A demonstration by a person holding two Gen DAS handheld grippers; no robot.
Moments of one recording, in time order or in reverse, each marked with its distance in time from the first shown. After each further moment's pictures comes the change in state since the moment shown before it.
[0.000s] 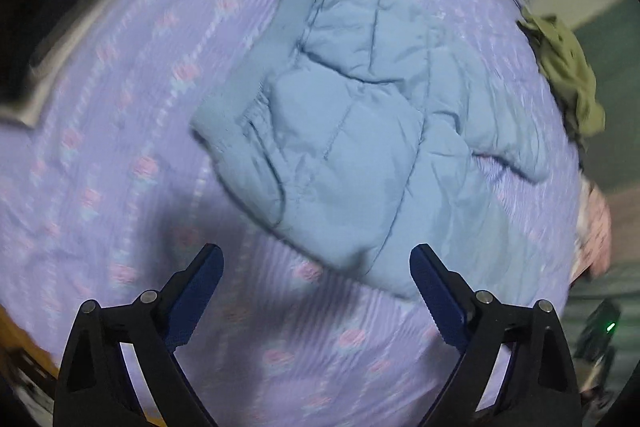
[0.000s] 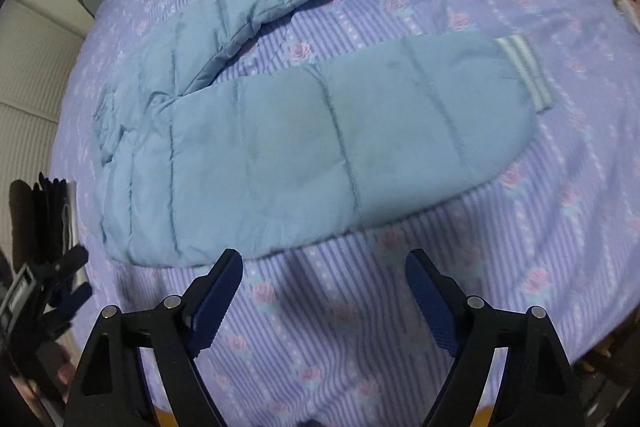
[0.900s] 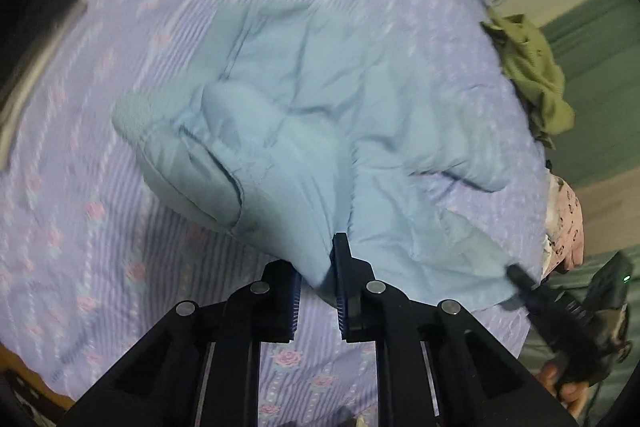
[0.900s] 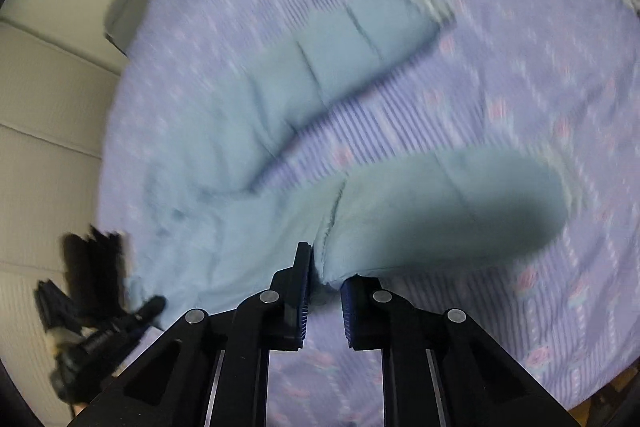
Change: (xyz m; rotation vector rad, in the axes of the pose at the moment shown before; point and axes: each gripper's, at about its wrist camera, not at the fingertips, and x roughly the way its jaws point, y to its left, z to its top) left arm -0.024 -0.042 0.027 0.079 -0.031 -0.111; right arm -0.045 0.017 0.080 0.045 -0.113 0.179
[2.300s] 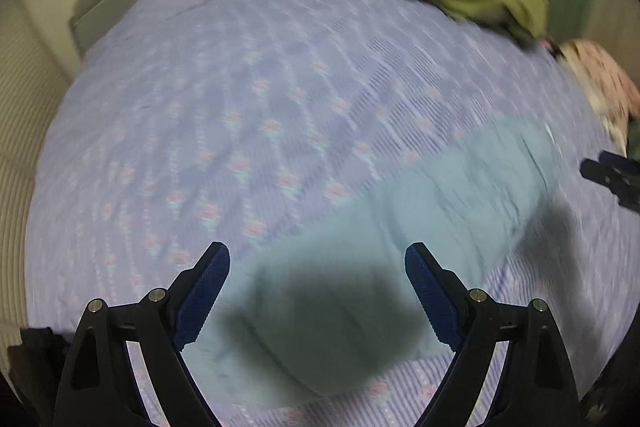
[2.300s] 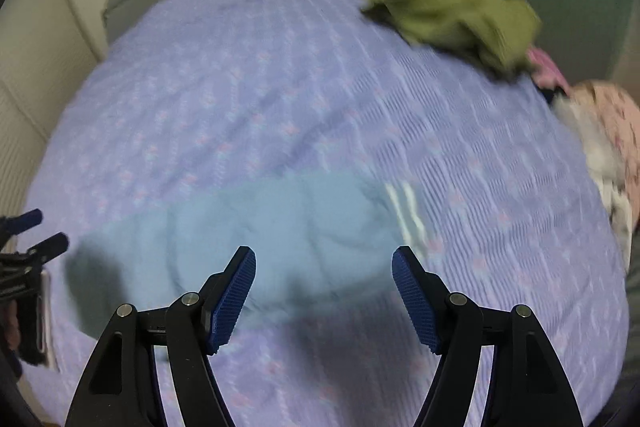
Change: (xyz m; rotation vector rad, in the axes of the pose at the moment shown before) left arm 0.062 -0.147 0.165 0.748 -0.116 0.269; right arm 0.006 0.008 0.149 -0.271 -0.189 -0.311
